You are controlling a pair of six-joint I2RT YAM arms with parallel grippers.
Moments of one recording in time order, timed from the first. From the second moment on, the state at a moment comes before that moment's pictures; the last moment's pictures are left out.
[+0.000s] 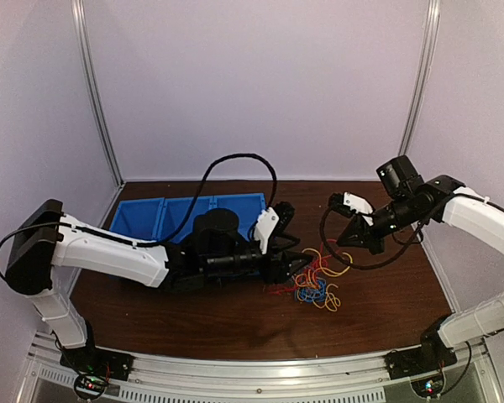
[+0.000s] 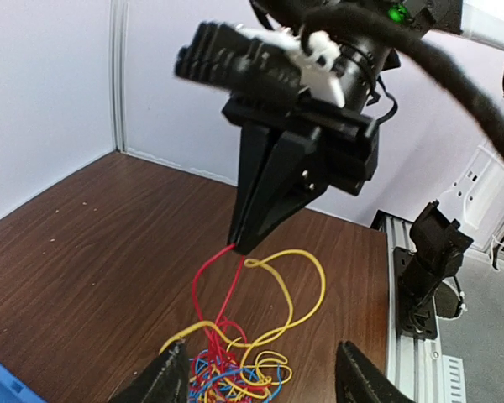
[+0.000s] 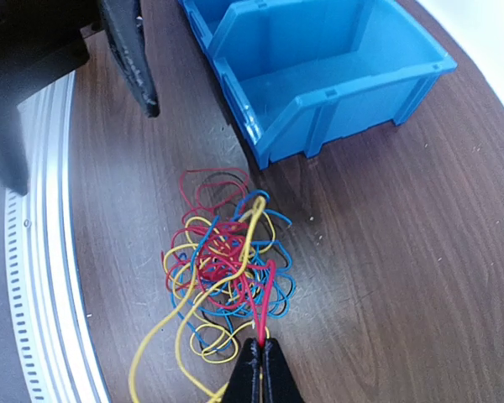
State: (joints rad) left arm -1.15 1.71 1.02 0.55 0.12 -0.13; right arm 0.47 1.25 1.10 -0.82 -0.53 -0.63
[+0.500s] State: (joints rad) left arm -1.20 2.17 1.12 1.05 0.04 -0.09; right arm 0.47 1.24 1.12 -0.85 -0.59 -0.66
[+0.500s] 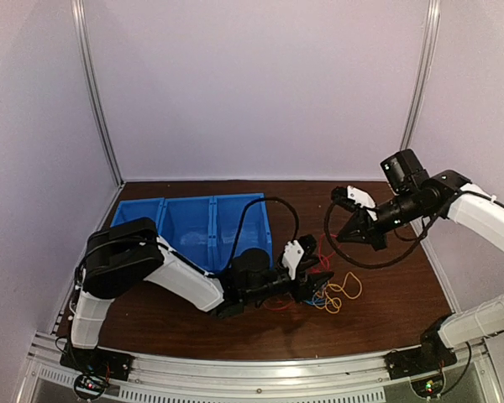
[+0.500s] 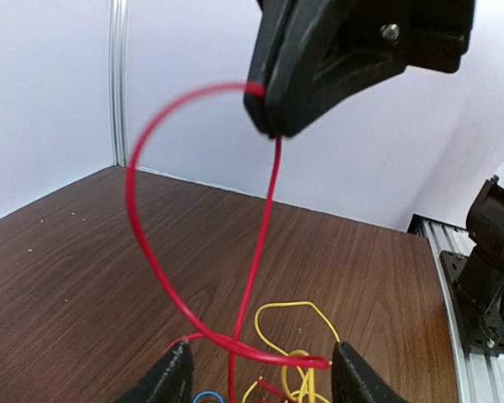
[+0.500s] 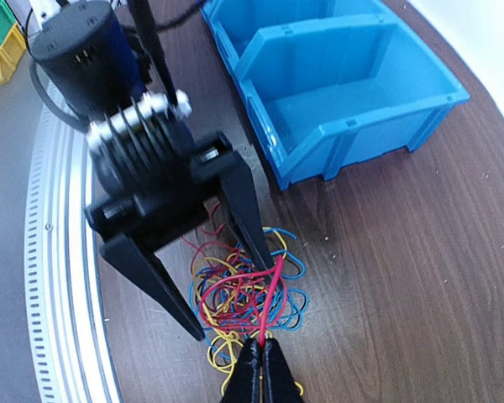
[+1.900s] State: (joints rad) left arm -1.20 2.35 1.20 1.04 0.03 -0.10; right arm 0.40 1.25 1.88 -0.80 -0.76 -0.53
